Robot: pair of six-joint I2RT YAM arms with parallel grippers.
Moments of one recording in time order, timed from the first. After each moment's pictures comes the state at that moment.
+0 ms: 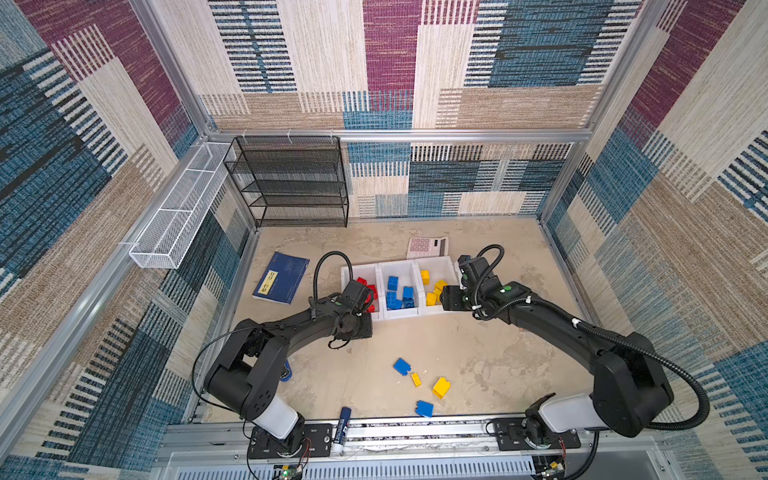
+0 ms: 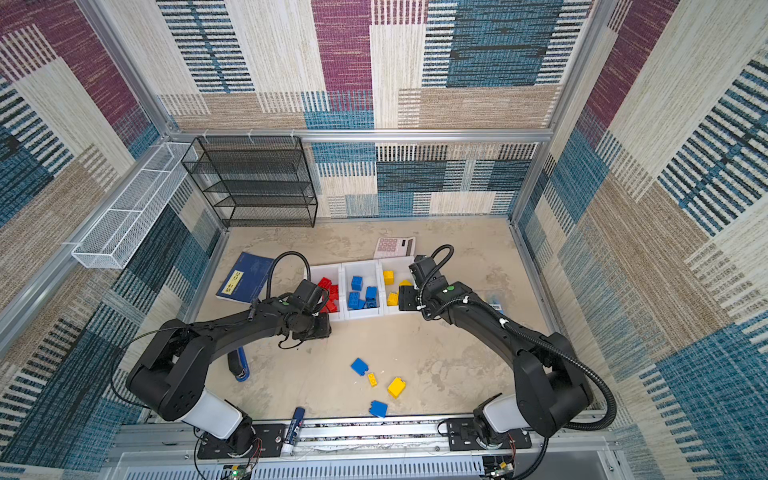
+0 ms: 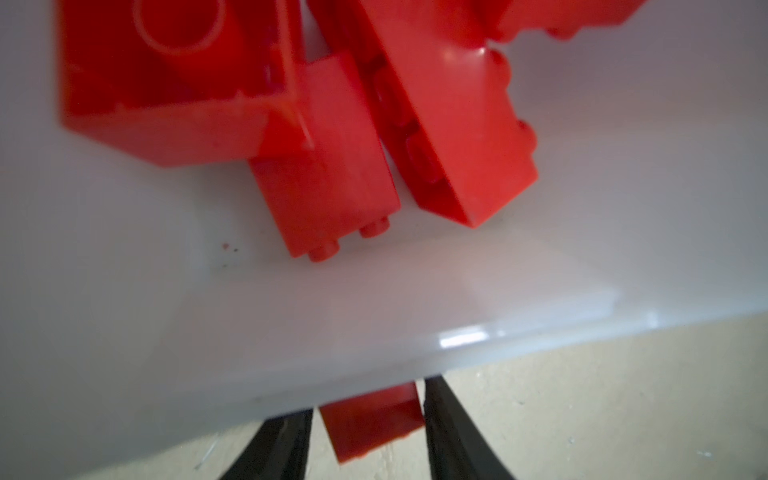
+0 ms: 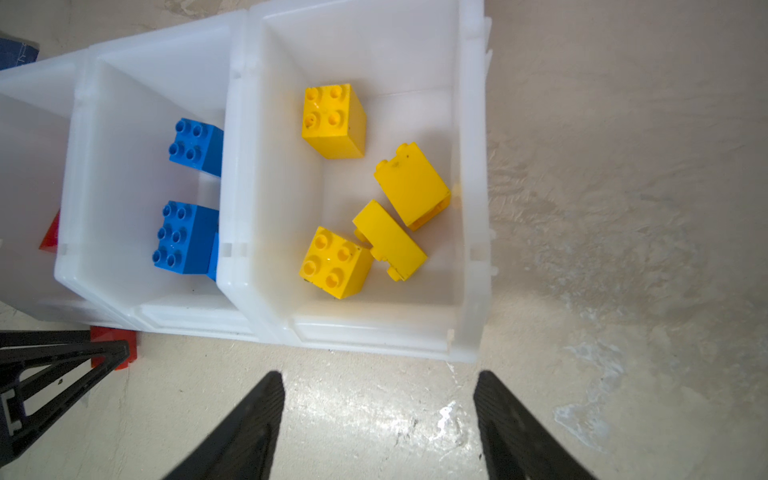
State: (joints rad) left arm -0.53 1.59 0.84 -0.46 0.05 -0.57; right arm 0.49 1.42 0.95 -0.47 0.01 0.44
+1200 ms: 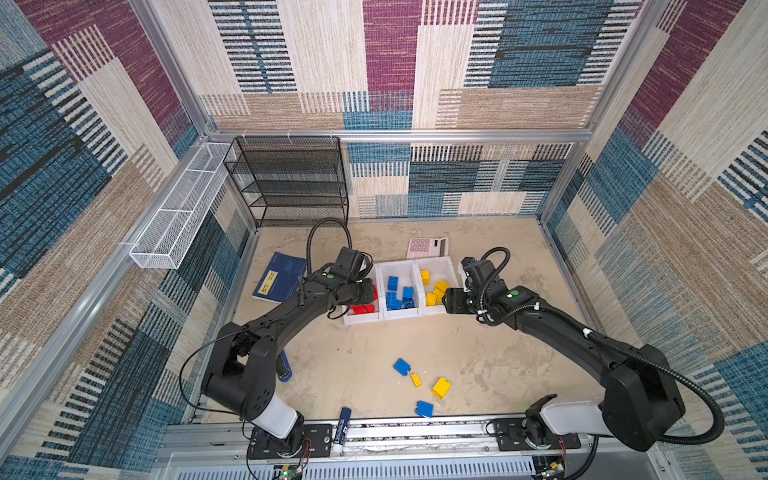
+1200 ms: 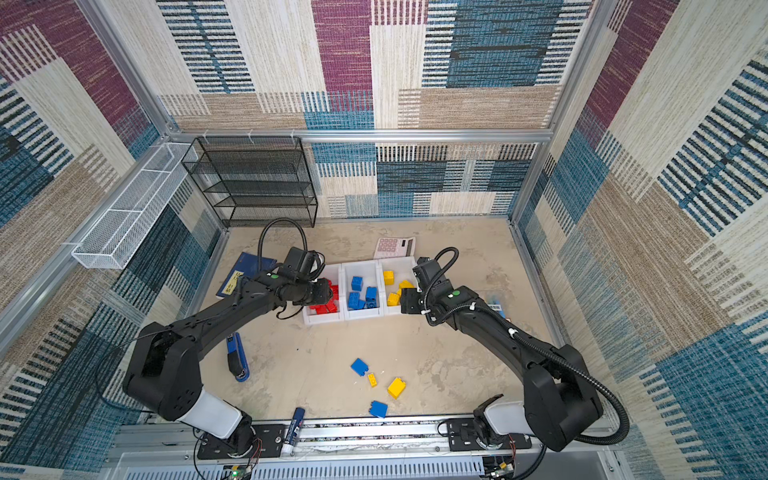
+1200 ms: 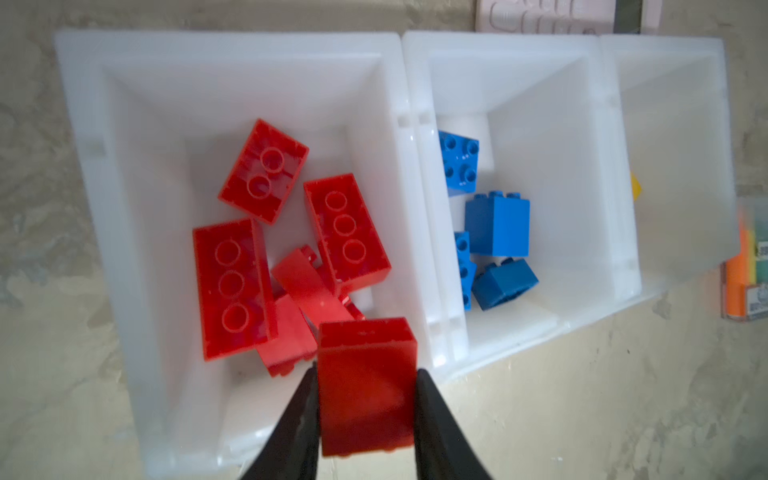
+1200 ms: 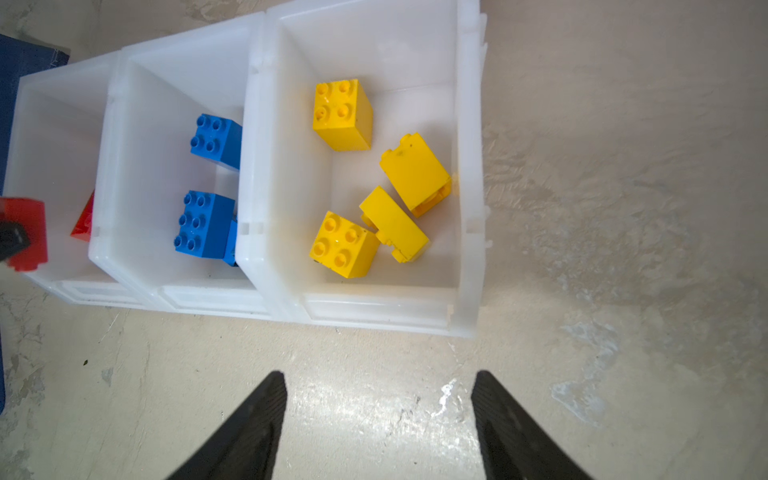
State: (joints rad) left arm -0.45 1.62 1.16 -0.55 0.08 -0.44; right arm 0.50 1.34 0.91 -0.49 -0.01 0.46
